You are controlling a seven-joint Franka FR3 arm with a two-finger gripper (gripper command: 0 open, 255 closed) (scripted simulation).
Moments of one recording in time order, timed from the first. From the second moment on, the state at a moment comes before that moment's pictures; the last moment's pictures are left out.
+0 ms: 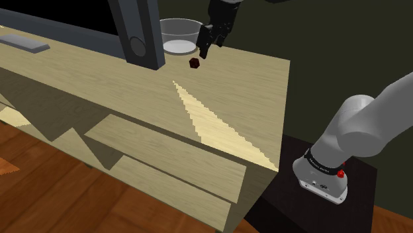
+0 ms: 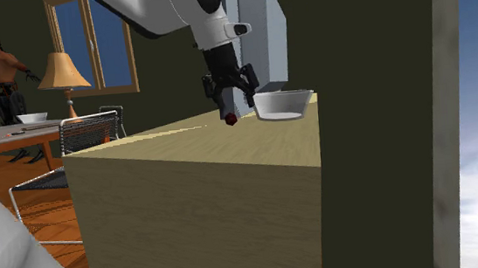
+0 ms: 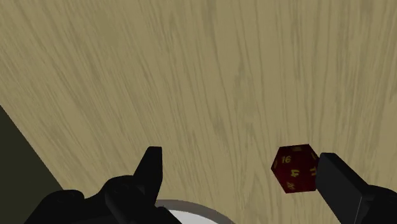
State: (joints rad) arm 0.10 -0.34 0.30 -1.98 -0.08 1.89 0.31
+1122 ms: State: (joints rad) arm 0.11 -0.21 0.36 -1.97 -0.13 2.03 0.37
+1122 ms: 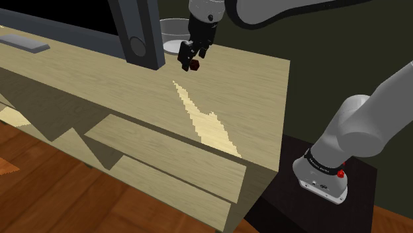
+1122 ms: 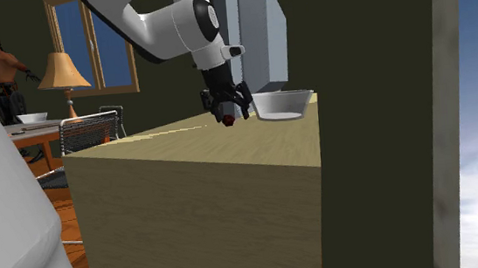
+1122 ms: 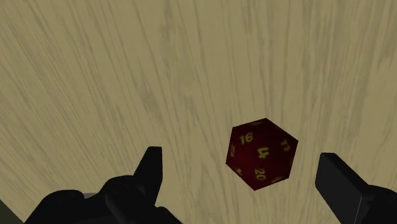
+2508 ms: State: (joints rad) arm 0.11 -0.20 0.36 -1.85 -0.13 1.92 0.35
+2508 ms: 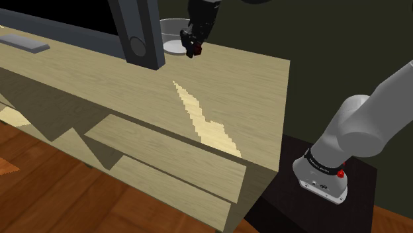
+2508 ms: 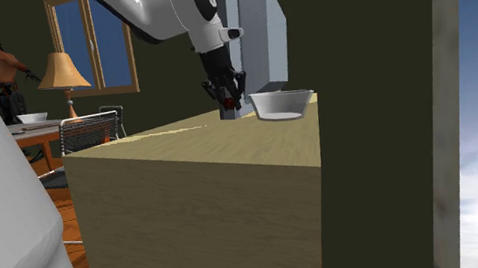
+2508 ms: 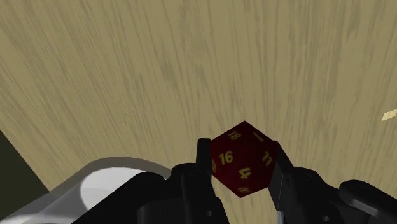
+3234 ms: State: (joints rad) arm 0.11 -0.16 0.37 -1.66 -0.14 1.77 0.34
